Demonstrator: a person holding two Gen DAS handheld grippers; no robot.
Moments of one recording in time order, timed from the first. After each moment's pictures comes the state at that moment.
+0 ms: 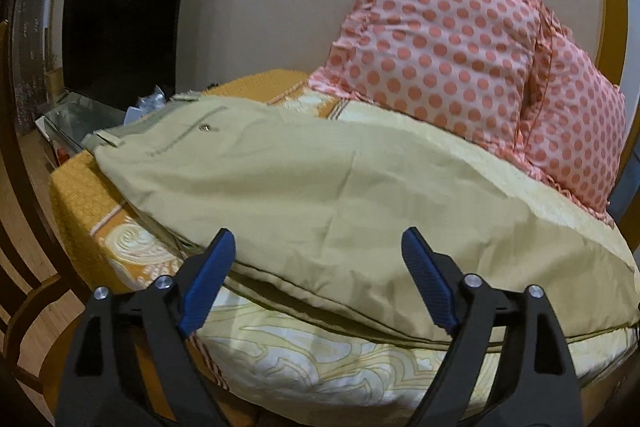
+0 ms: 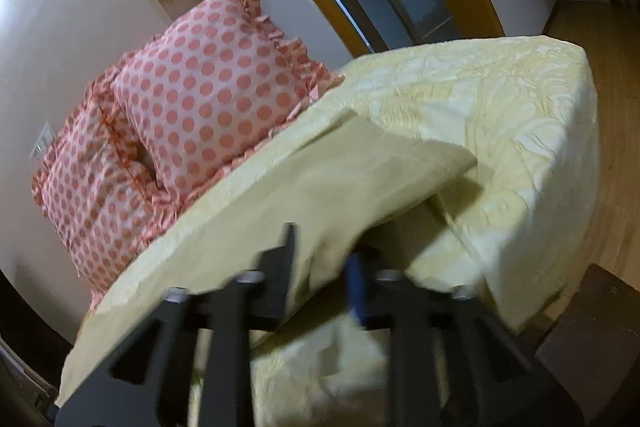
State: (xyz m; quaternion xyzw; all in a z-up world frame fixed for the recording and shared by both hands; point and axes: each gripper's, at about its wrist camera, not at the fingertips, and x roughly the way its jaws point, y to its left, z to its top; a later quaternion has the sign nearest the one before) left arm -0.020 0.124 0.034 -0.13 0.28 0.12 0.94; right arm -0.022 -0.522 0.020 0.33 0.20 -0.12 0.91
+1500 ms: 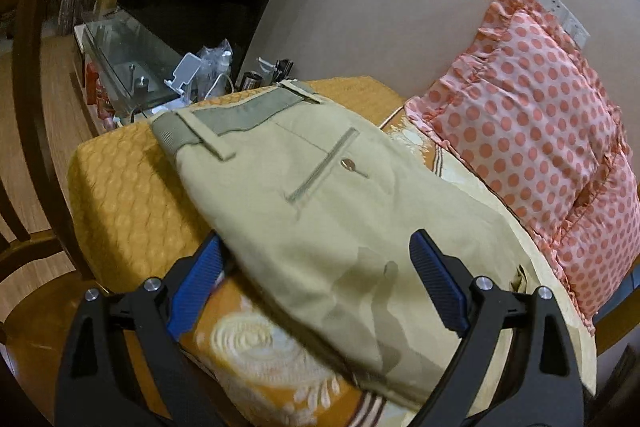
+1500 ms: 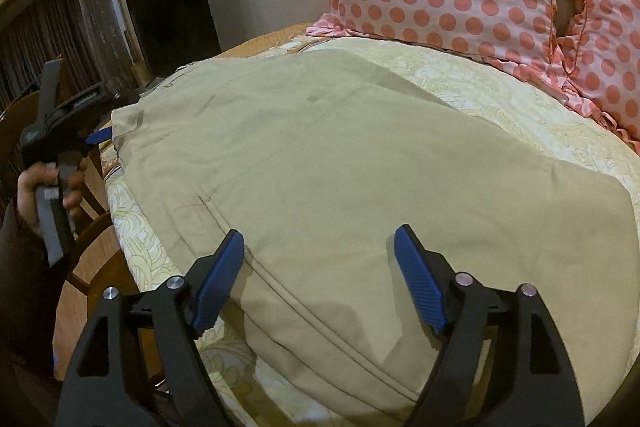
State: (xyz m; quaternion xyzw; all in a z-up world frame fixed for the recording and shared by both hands) left arm -0.005 0.273 0.023 -0.30 0.27 0.18 0.90; right arm 0.074 -0.110 0.059 -0.05 0.39 0.34 0.85
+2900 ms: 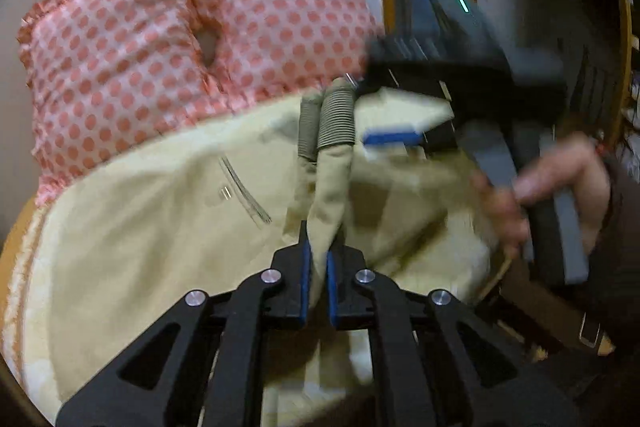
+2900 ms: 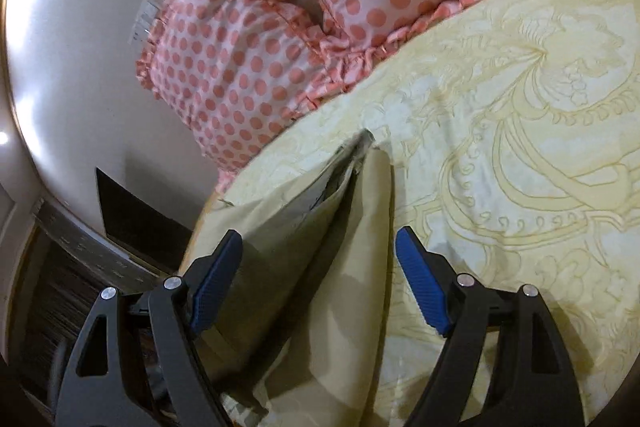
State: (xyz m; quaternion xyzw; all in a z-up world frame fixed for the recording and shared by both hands) left arm -0.001 -0.139 0.034 0.14 0.28 -0.27 0.91; right arm 0.105 -0.346 0.046 0.35 0.37 0.20 0.83
